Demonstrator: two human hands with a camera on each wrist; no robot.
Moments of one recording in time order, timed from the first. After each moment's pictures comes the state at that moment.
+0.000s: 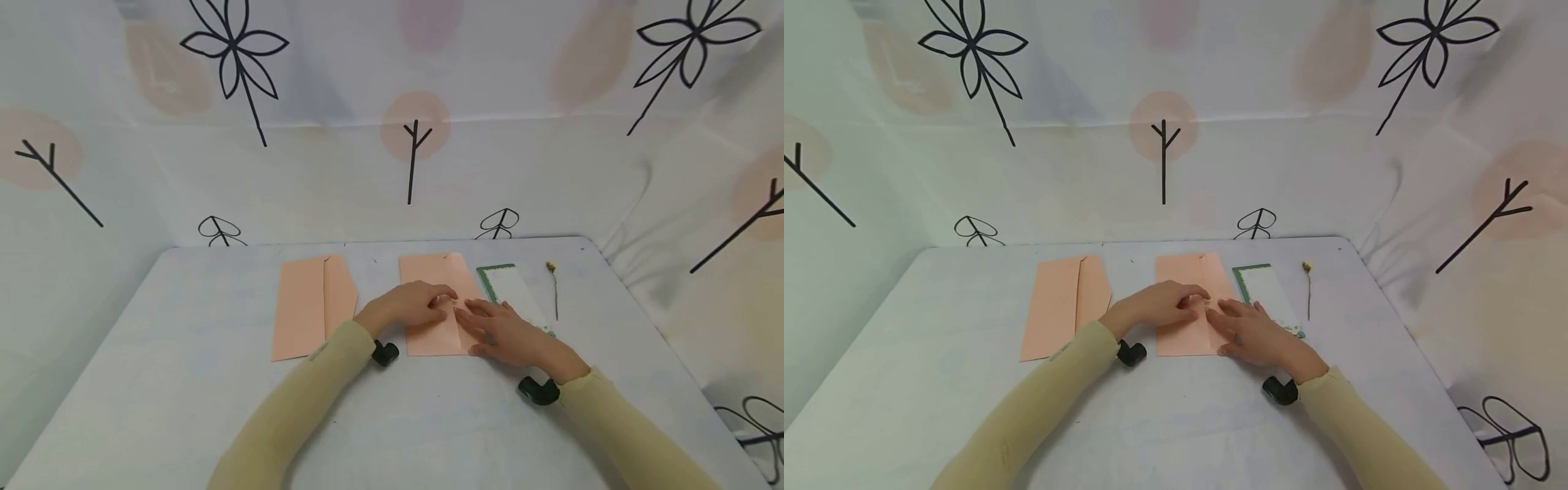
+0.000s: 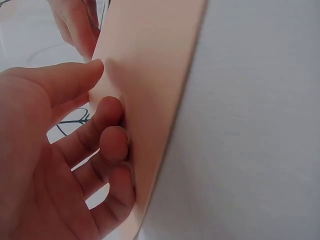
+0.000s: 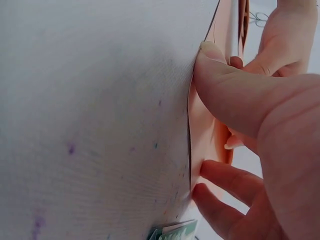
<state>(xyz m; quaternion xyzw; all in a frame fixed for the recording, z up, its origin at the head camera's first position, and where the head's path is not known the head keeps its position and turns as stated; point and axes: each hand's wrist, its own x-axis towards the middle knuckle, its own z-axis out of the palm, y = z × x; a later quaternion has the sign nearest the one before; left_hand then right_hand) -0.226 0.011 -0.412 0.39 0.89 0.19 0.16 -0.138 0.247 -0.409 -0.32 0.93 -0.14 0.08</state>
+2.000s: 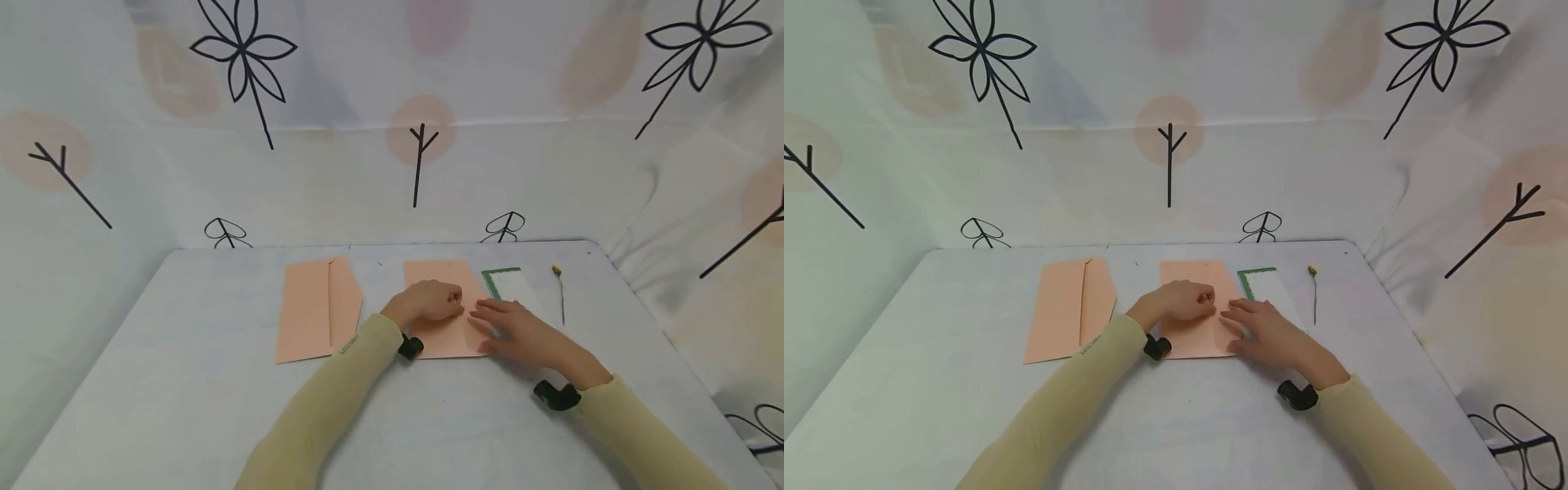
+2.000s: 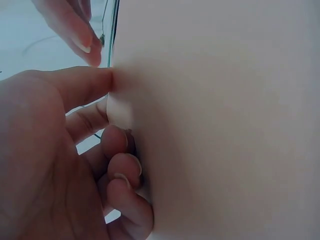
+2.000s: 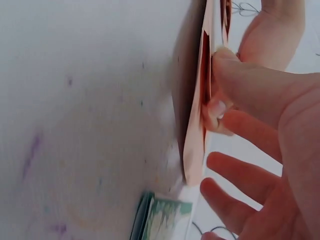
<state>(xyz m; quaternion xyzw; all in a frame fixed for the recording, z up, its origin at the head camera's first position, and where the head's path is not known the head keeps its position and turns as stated) -0.232 0.040 -0.404 0.32 0.91 0.15 0.19 -0.141 0.257 -0.402 -0.30 0.93 -0.20 0.05</state>
